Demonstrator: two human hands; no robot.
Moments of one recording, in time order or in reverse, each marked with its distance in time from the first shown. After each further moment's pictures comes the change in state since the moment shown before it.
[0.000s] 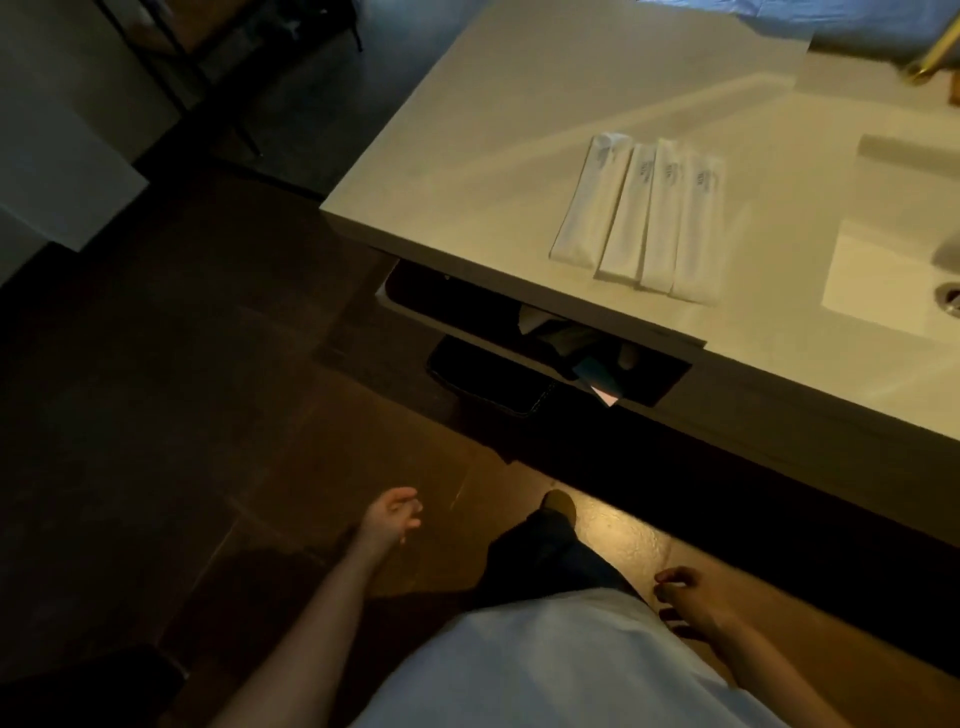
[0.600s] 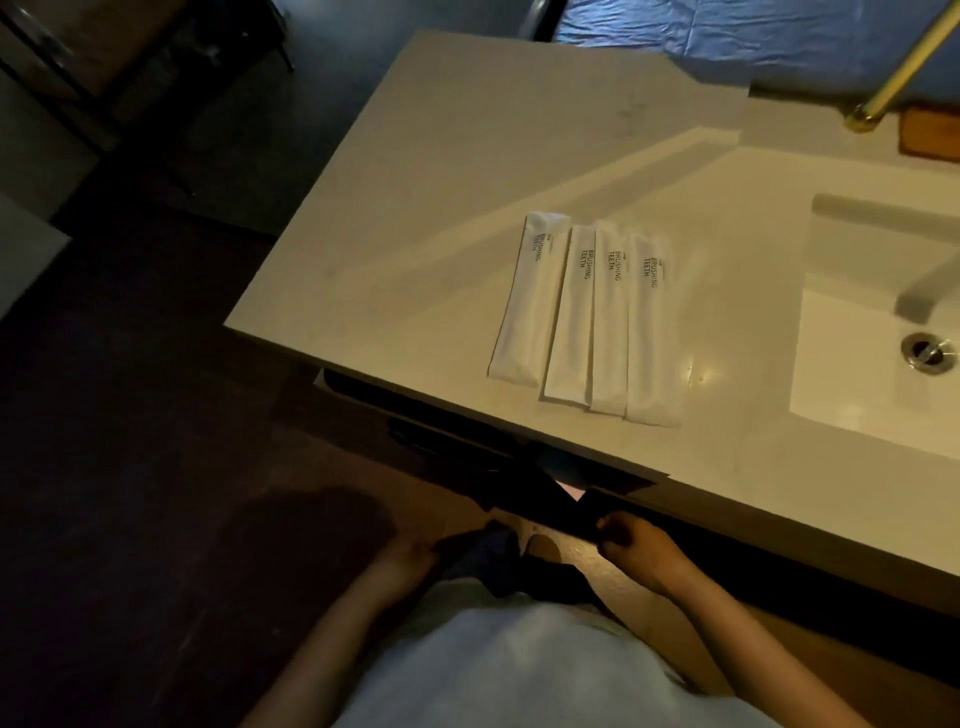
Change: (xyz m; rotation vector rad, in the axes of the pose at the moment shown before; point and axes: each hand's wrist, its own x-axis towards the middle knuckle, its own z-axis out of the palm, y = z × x) left_hand 0.024 0.148 0.045 0.633 -0.236 0.181; right_hand 0.030 -0.184 -0.052 -0.446 -0.058 -0.340
